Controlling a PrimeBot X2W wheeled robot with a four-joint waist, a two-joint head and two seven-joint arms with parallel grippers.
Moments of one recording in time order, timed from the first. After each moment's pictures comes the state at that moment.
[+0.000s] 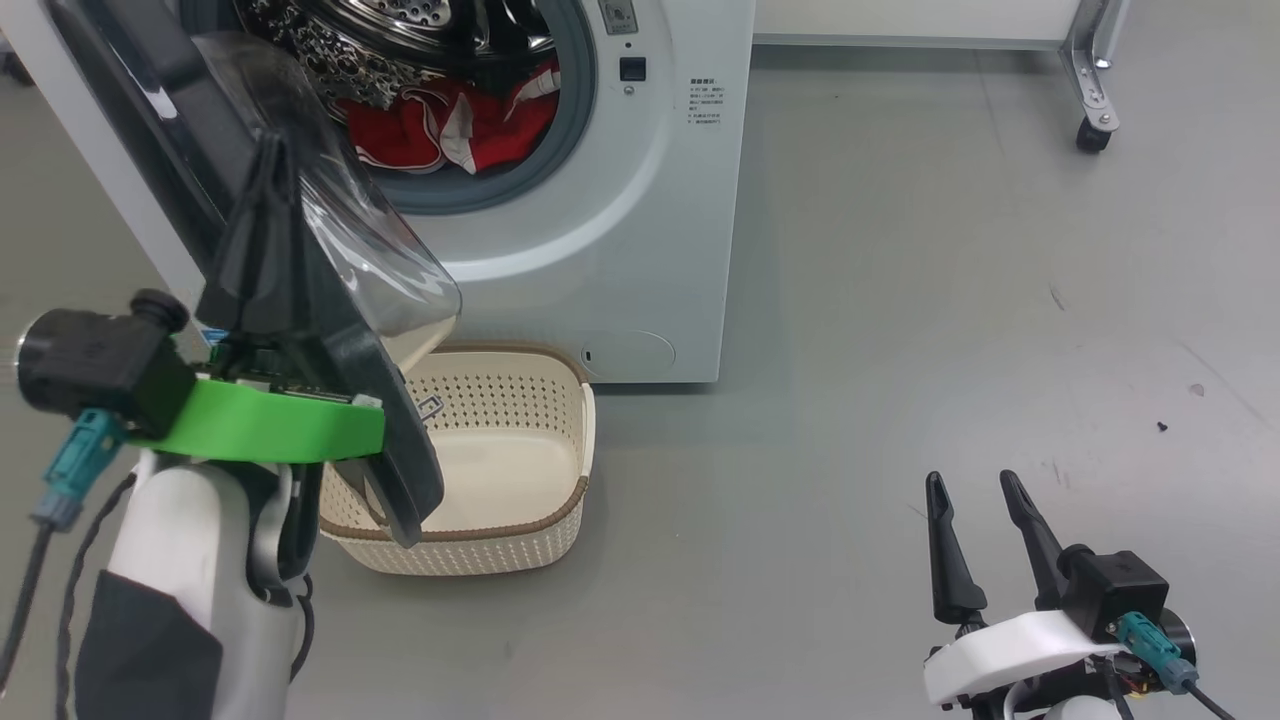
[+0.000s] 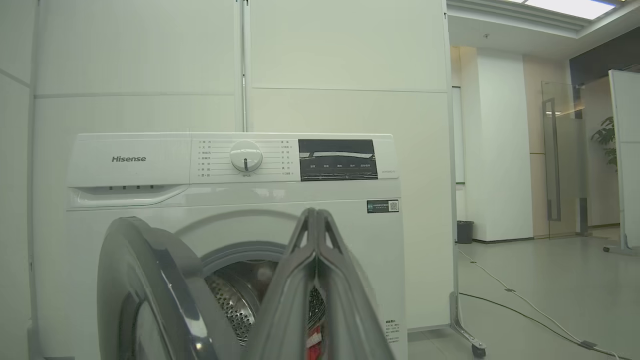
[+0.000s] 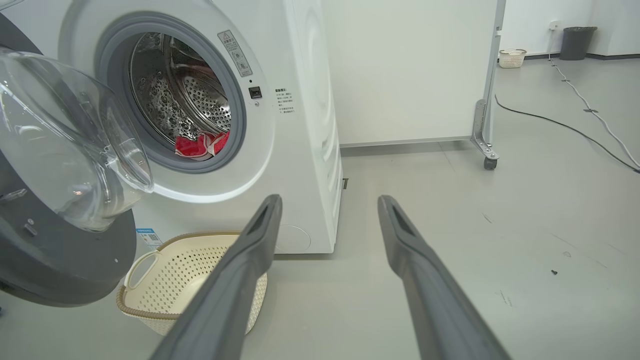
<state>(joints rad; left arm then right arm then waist) -0.41 0.08 -0.12 0.01 -0.33 -0.12 -0.22 0.04 -0.10 0.27 0.14 0.40 -0.02 -0.26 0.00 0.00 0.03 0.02</state>
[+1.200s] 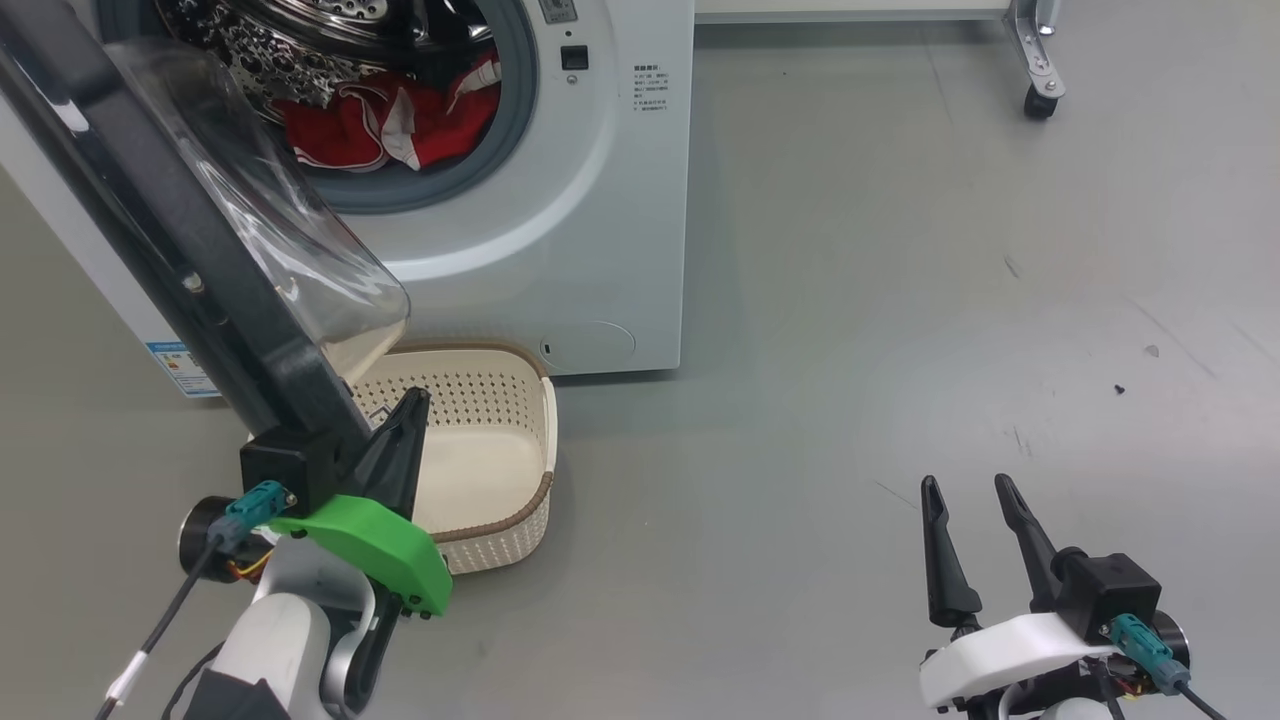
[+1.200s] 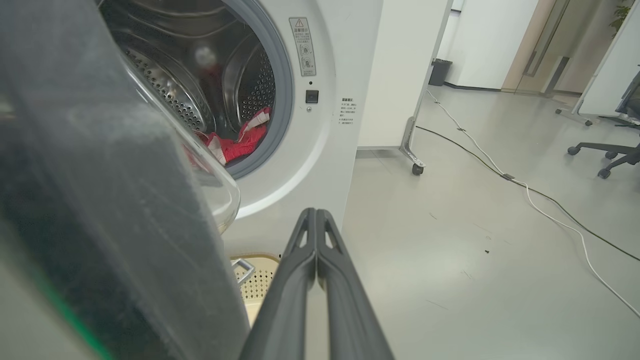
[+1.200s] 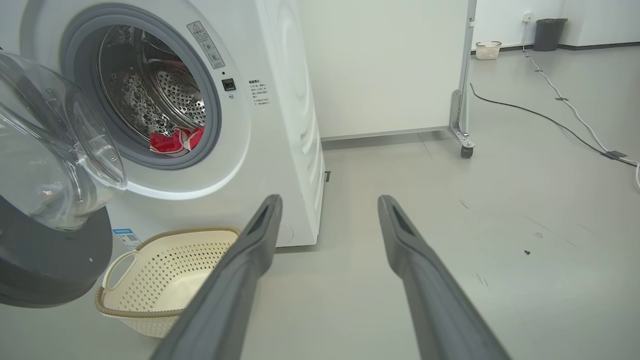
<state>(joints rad) -0.27 0.07 -0.27 0.29 -0.42 -0.12 -0.03 0.05 -0.07 0.25 0.16 0.37 0.01 -0.26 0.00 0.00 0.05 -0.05</state>
